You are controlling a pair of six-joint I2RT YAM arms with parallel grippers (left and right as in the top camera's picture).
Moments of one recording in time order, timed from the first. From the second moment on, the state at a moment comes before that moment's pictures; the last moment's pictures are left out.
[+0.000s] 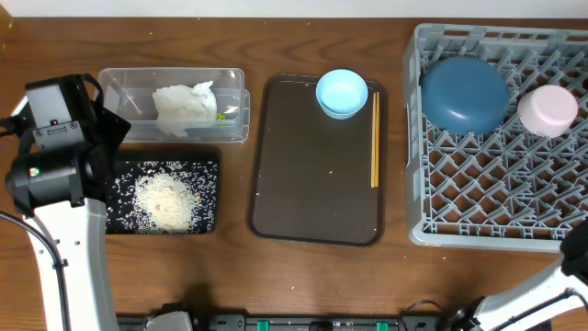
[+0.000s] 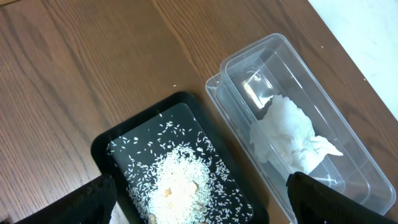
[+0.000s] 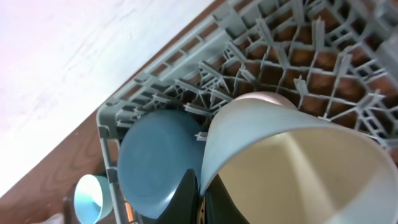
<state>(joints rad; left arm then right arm) 0.24 1.26 1.41 -1.09 -0.32 -0.73 -0.76 2.04 2.18 -1.15 -0.64 0.09</state>
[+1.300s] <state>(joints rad) 0.24 1.26 1.41 -1.09 -0.32 -0.73 -1.04 2.39 2.17 -1.36 -0.96 -0.18</state>
